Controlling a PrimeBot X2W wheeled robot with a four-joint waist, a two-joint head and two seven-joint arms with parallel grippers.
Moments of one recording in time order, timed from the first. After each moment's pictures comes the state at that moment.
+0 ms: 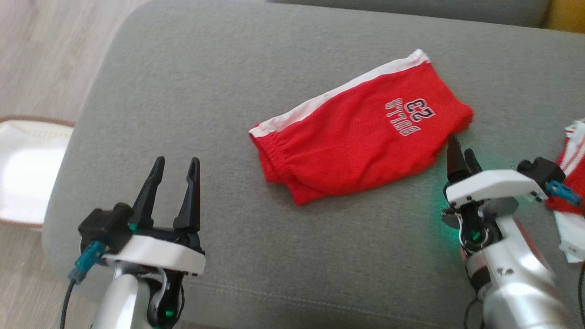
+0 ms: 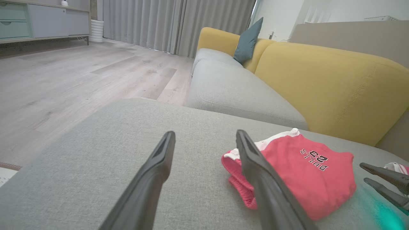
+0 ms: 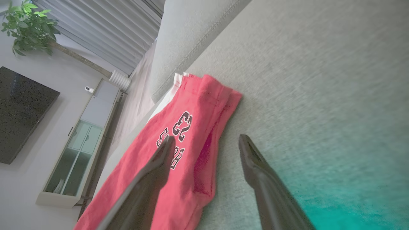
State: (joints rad) left arm -0.10 0.05 -0.15 0.16 -0.28 -0.12 -0.26; right arm -0.52 -0.06 0.03 0.87 0.85 0.13 -0.07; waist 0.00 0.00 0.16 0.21
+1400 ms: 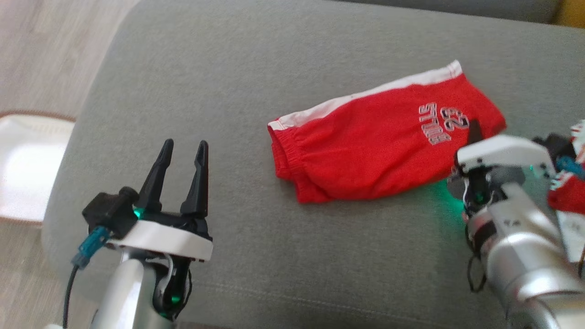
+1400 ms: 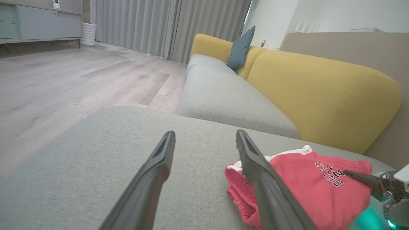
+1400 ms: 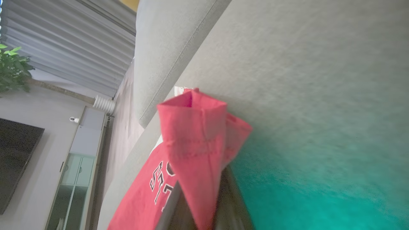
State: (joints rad) left arm -0.17 0.04 -0.18 0.17 -0.31 -0.12 -0.26; right arm -0.83 -0.07 0.01 1.29 0.99 0.13 -0.15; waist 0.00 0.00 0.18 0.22
